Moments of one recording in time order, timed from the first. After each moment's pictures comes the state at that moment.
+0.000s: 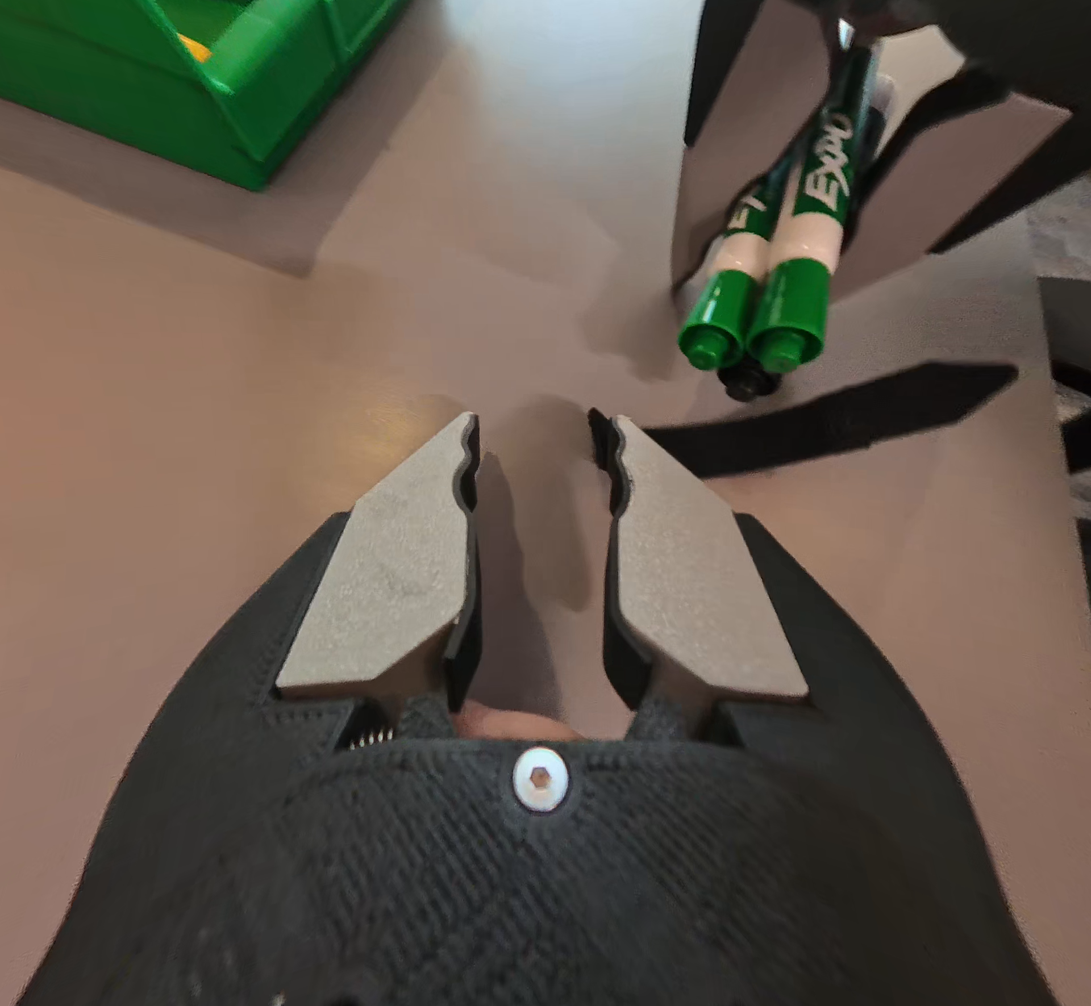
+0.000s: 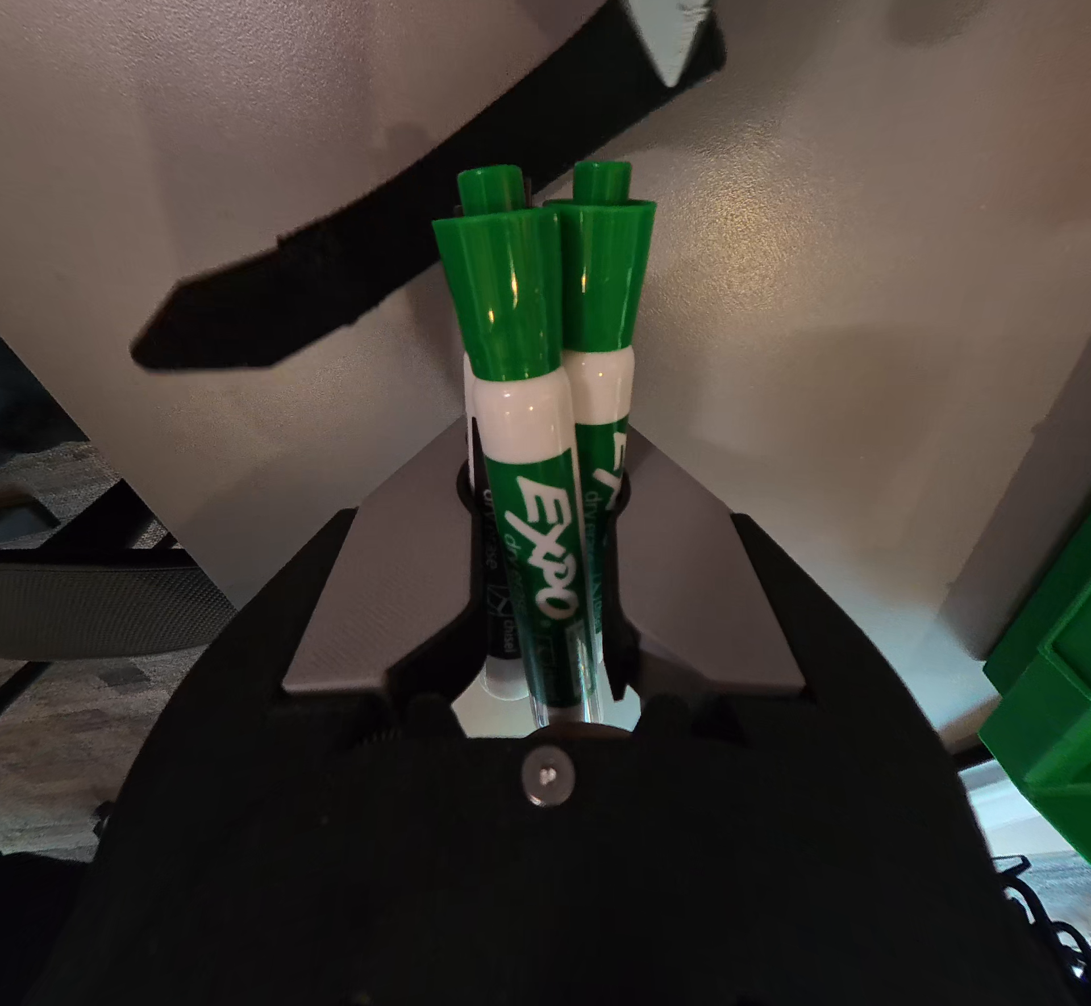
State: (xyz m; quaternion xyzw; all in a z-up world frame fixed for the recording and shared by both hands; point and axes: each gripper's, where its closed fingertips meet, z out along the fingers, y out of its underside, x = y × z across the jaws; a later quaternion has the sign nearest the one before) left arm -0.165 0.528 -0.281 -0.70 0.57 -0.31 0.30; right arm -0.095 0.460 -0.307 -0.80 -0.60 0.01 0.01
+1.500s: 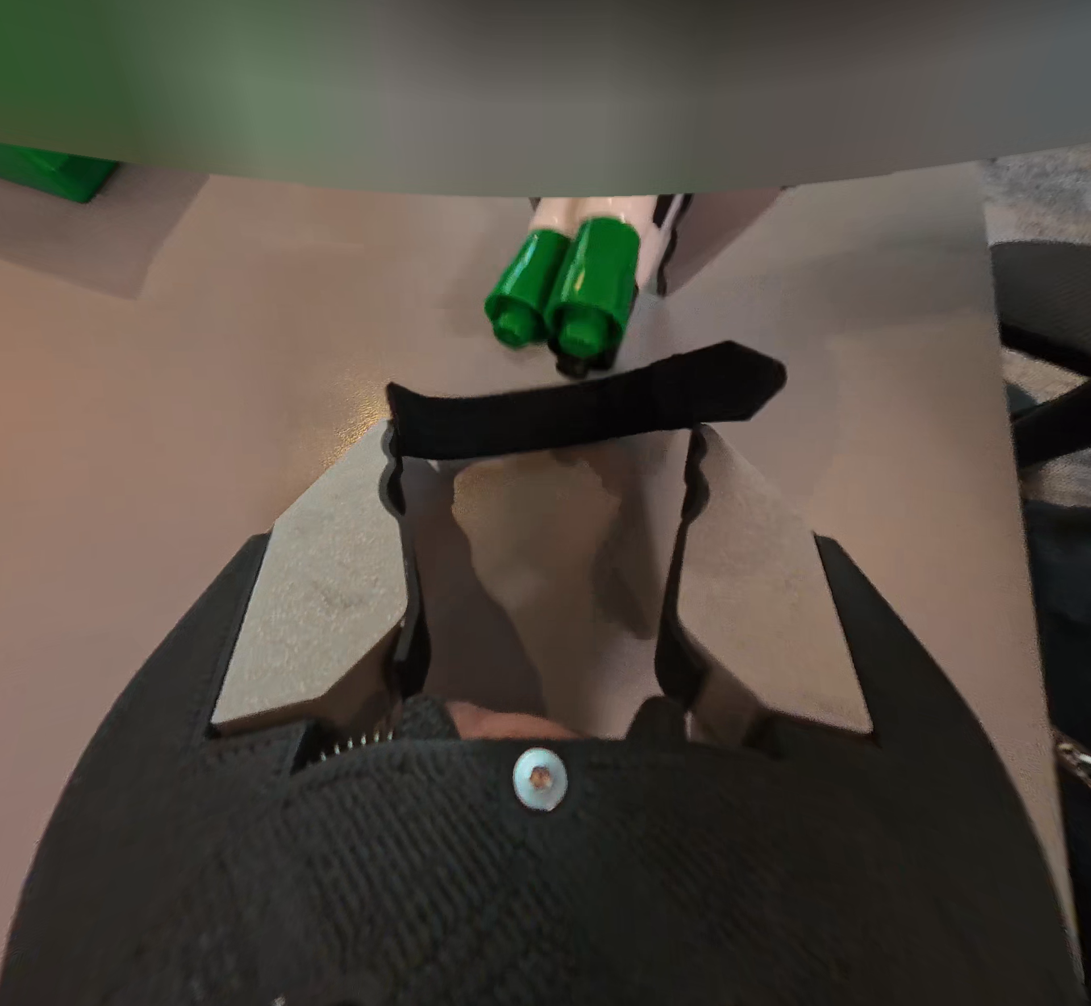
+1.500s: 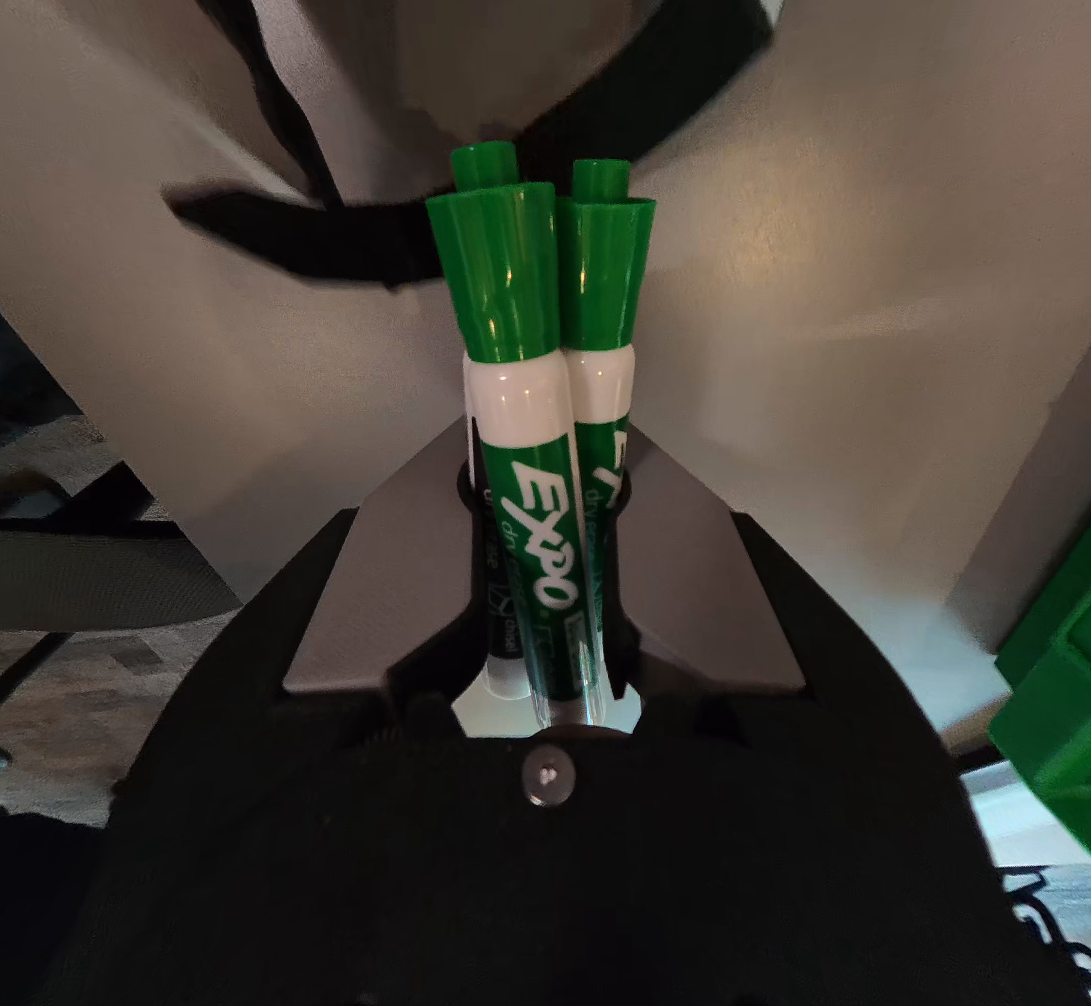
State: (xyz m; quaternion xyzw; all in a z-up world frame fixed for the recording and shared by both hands) left arm -0.143 0.479 -0.296 -0.68 0.60 -0.30 0.30; right arm -0.082 0.461 -0.305 -0.80 -0.60 0.02 0.00
